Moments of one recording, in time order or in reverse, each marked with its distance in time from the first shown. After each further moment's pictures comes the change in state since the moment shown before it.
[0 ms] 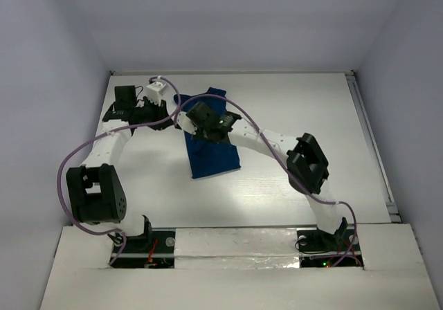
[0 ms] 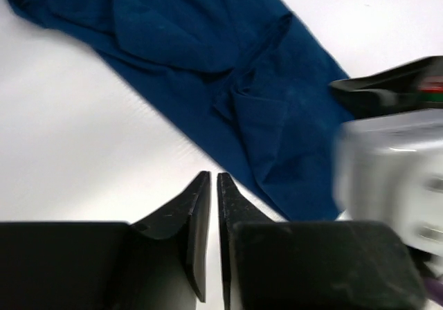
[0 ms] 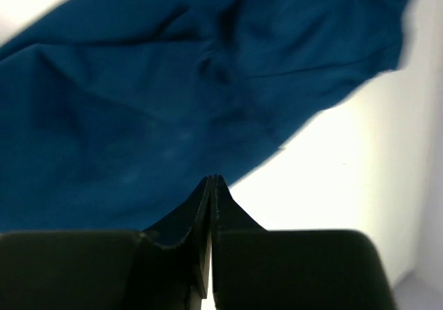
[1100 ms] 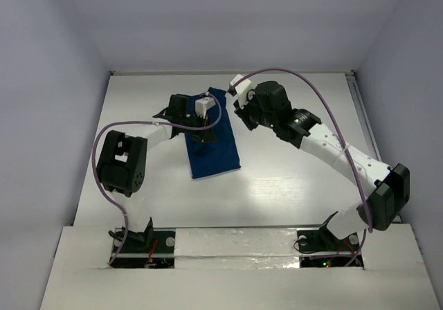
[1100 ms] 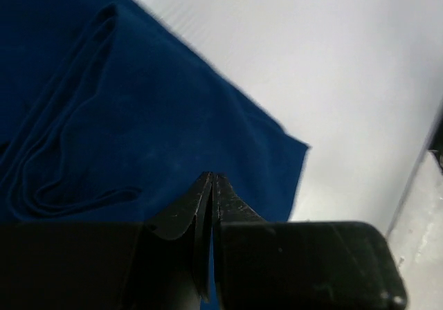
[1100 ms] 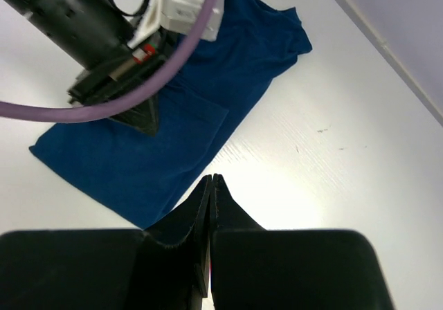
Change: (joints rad) left arm -0.340 0.298 -0.024 0.267 0.130 -0.280; right arm -0.209 -0.654 -0.484 0.264 -0.320 0.290
